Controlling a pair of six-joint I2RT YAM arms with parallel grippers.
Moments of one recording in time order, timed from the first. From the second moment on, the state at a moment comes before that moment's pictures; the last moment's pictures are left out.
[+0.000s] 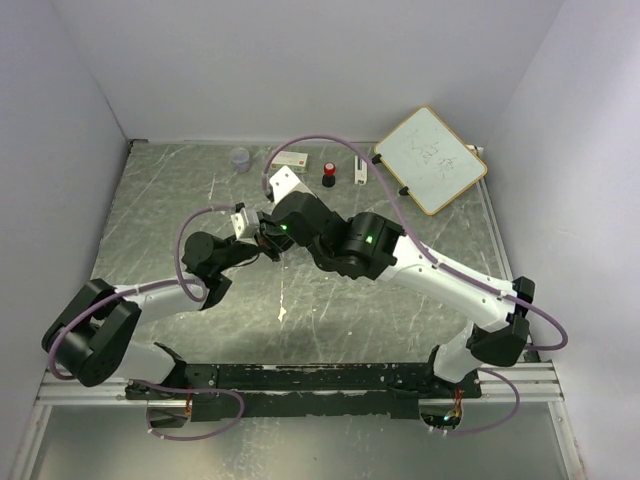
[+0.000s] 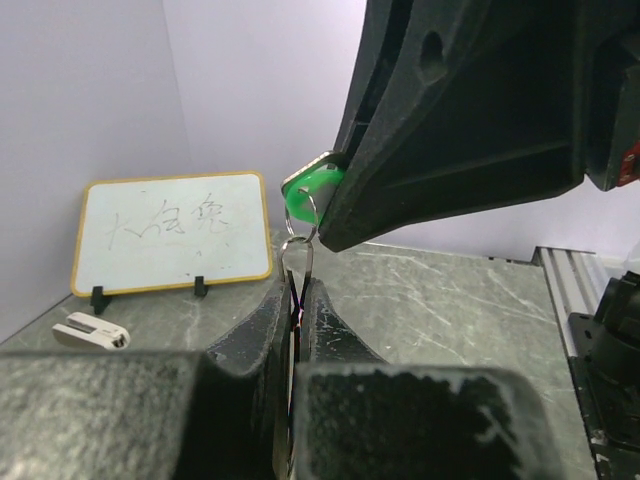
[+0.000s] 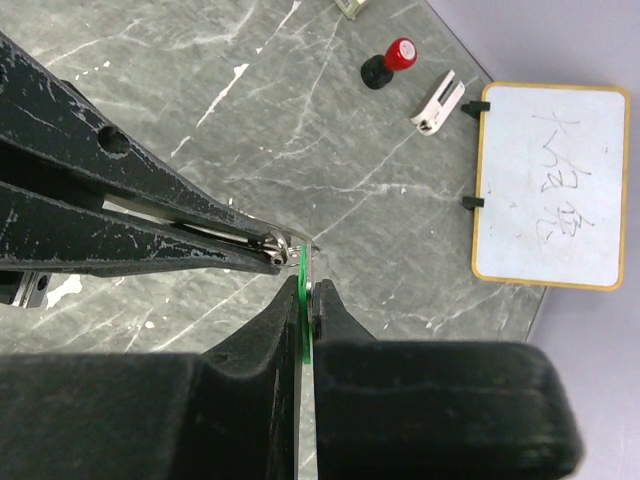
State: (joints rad) left arm -0.62 1.39 0.52 1.33 0.60 -0.22; right arm 1.17 1.53 1.73 -0.96 0.73 0.00
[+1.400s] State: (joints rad) left arm -0.62 1.04 0.68 0.52 0.98 0.38; right arm 1.17 1.36 1.61 -0.91 0.37 -0.15
